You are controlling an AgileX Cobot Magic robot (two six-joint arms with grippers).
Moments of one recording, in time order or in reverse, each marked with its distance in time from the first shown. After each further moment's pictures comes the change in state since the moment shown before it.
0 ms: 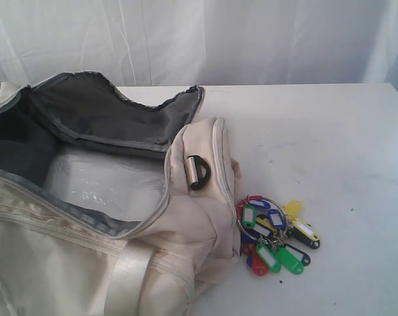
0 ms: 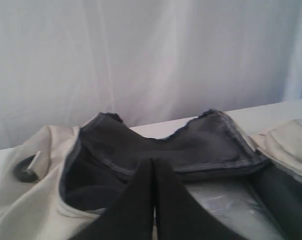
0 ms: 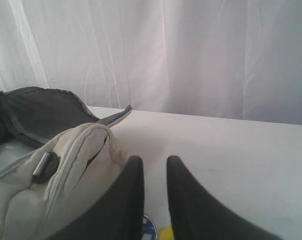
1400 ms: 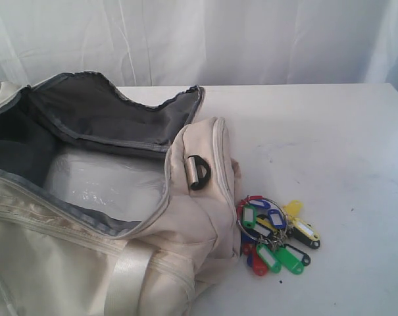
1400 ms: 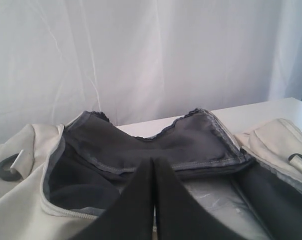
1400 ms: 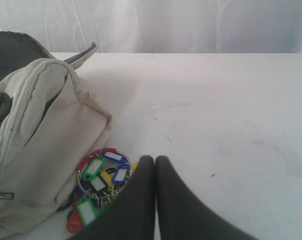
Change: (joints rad) left arm 0.000 0.000 0.000 0.004 -0.033 -0.035; right arm 0.000 -0.010 0.075 0.026 0.166 0.056
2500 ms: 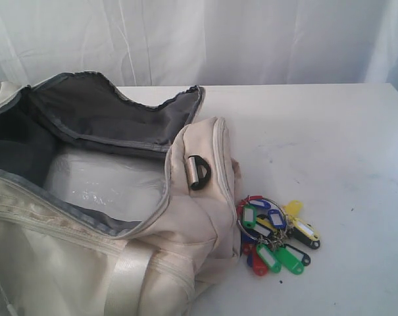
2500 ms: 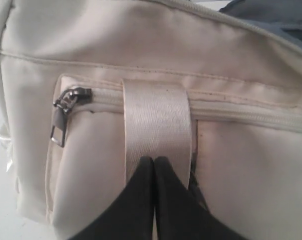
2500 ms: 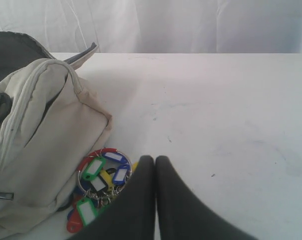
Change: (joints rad) left arm 0.000 -0.001 0.240 -1.476 0.286 1.478; right arm 0.000 0.000 0.000 0.000 0.000 0.000
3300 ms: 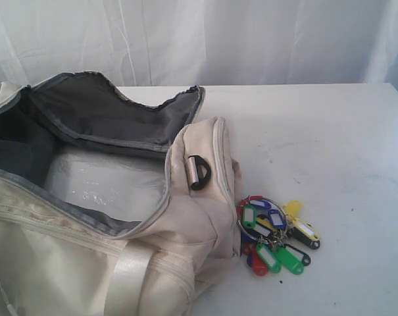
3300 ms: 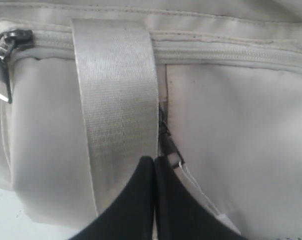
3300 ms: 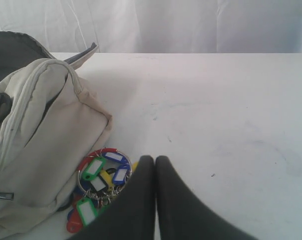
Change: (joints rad) left arm 0.000 0.000 0.000 -0.384 0.127 0.433; right arm 0.000 0.000 0.000 0.000 0.000 0.000
